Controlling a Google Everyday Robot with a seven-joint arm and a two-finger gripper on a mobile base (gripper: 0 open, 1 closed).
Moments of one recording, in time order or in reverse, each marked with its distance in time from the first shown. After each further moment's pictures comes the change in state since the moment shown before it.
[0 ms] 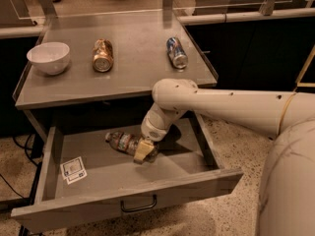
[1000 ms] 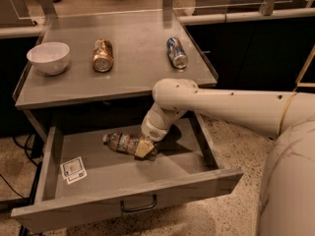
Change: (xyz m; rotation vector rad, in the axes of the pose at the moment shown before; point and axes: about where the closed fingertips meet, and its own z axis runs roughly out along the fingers) arm 0.000 0.000 0.000 0.000 0.000 0.000
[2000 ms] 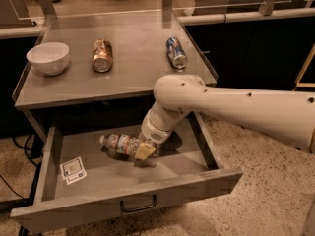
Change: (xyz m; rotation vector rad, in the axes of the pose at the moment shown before) arm -0.010 0.037 -0.041 0.025 0.004 -0.037
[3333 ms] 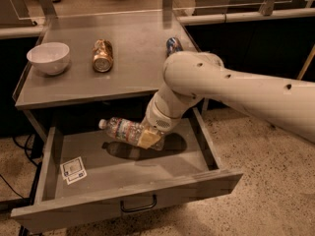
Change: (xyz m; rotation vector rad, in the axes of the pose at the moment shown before) arm -0.019 0.012 -0.080 0.081 -0.025 -0.002
